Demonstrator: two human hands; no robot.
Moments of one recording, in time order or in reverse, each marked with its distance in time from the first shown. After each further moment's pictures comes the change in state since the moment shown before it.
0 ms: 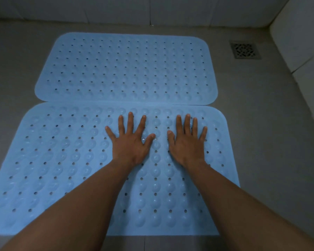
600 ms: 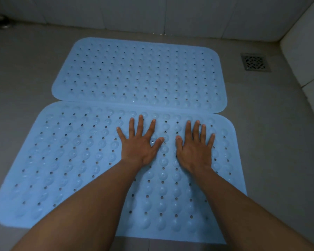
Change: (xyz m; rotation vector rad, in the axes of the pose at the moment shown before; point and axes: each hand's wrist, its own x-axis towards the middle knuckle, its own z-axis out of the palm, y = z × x) left_hand 0.002 -0.003 0.000 0.002 -0.032 0.003; right_hand 0.001 -0.002 0.005 -0.037 0.058 0.014
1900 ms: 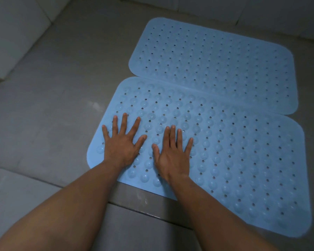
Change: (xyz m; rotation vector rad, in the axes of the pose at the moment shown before) left_hand -0.125 -0.251 -0.004 -0.014 0.096 -0.226; right_hand -0.133 -0.243 0.033 0.012 -0.168 -0.320
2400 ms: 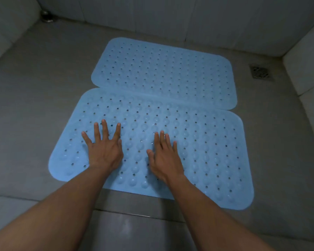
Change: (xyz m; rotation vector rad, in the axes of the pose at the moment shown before) left_hand -0.026 0.088 -0.029 0.138 -0.048 -0.017; right_hand -0.042 0.097 -0.043 0.149 -0.002 -0.058
